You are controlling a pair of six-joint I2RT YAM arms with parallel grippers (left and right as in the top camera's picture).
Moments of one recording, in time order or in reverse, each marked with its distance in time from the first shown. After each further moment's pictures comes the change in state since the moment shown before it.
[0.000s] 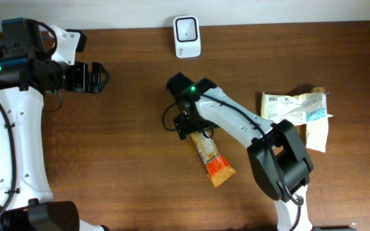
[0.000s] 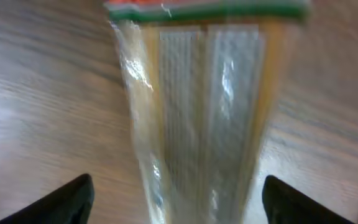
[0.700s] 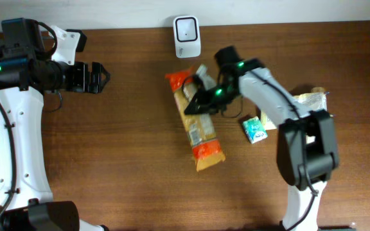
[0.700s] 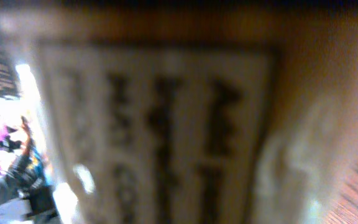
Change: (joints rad) left arm 0.000 0.000 0.000 0.000 0.000 0.000; right arm -0.309 -0.039 -0.005 0.098 -0.854 -0.225
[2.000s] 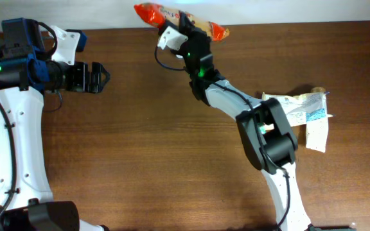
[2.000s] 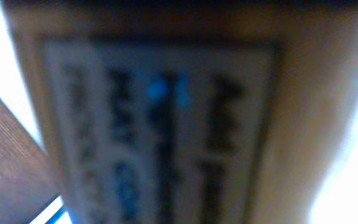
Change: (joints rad) left arm 0.000 0.000 0.000 0.001 0.000 0.000; right arm 0.166 0.313 0.064 1.659 1.070 -1.028
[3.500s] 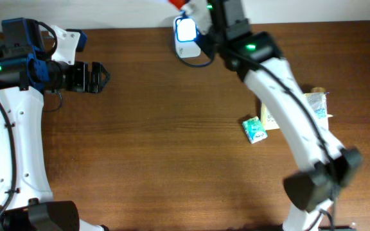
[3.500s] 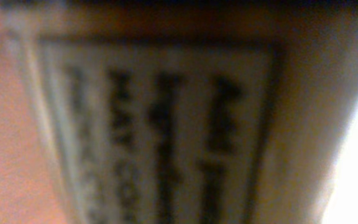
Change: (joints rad) left arm 0.000 0.000 0.000 -0.002 0.000 0.000; right arm -0.041 -0.478 0.342 -1.500 -0.059 0.591
